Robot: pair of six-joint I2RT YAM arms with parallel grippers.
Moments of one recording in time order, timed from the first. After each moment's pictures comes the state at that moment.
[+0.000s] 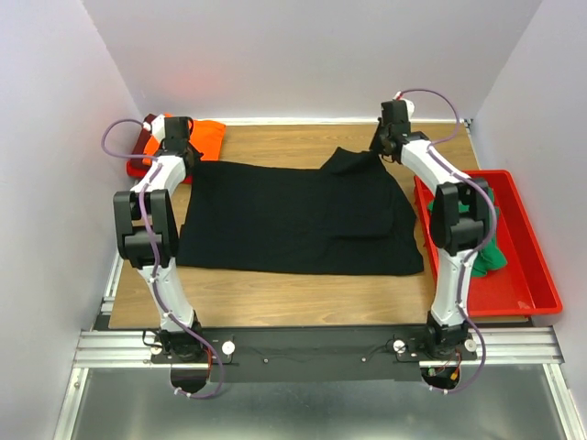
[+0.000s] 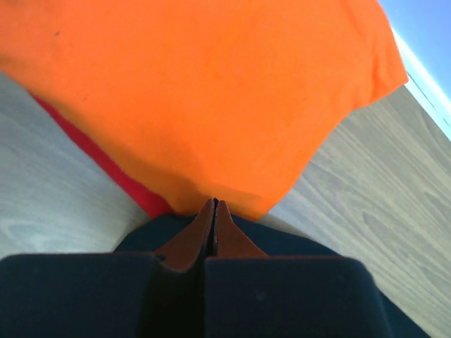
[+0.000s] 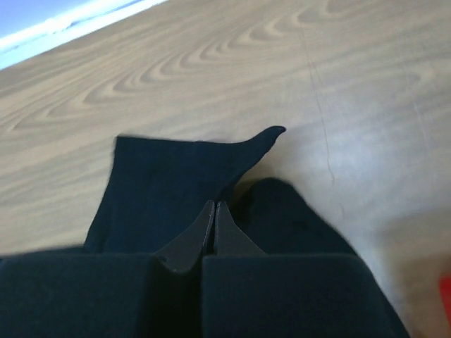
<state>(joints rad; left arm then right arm) 0.07 1.98 1.50 -0.22 -0.21 -0.66 0.21 2.17 1.80 -0.32 0.21 0.42</state>
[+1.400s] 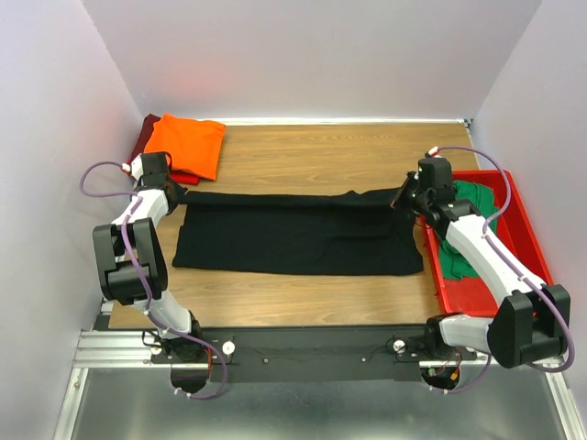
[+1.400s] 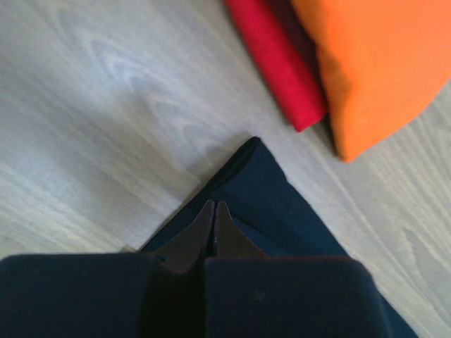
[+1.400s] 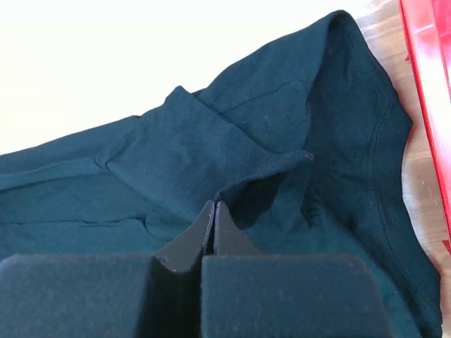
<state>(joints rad) 0.19 1.67 1.06 -0.21 -0.11 -0.68 0.21 1.26 0.93 -0.37 0.01 0.59</state>
